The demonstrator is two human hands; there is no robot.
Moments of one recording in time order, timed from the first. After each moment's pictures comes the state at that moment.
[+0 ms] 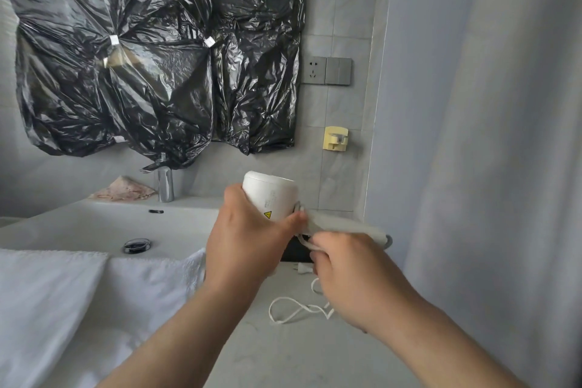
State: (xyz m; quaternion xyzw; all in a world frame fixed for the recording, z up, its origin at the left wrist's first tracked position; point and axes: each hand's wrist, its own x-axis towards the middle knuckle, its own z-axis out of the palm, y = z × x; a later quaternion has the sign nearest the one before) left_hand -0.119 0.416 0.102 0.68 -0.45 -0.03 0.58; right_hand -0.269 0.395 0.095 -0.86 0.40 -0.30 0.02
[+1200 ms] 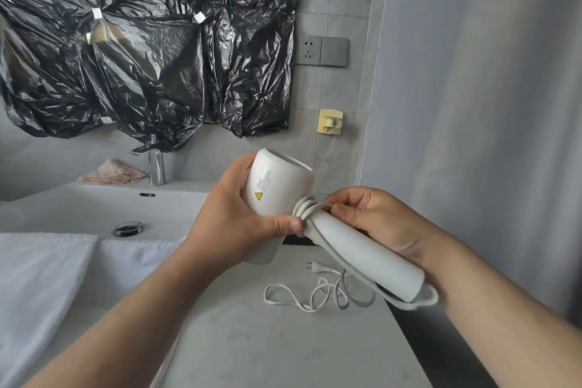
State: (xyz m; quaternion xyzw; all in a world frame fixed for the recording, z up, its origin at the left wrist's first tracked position) left_hand -0.089 0.422 0.093 0.47 -0.63 -0.10 0.61; right_hand -0.300 0.349 0.114 -0.72 0.24 -0.36 0.55
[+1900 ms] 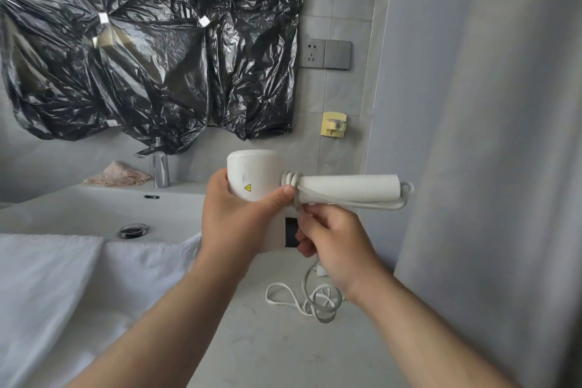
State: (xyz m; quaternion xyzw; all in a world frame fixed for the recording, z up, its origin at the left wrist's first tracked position) left_hand -0.103 0.400 0.086 0.49 -0.43 -0.14 0.74; right_hand -0.239 0.361 0.074 -0.70 0.29 -0.50 0.42
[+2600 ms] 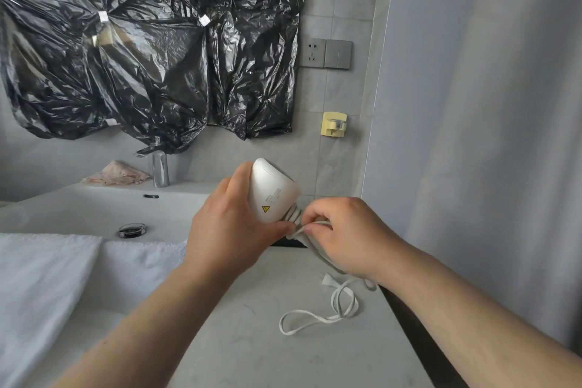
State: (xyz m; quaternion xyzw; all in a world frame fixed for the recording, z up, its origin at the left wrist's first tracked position) left_hand -0.090 0.408 0.080 0.66 -0.57 0.10 0.49; right_hand -0.263 0.357 0.103 -0.87 0.37 -0.32 0.08
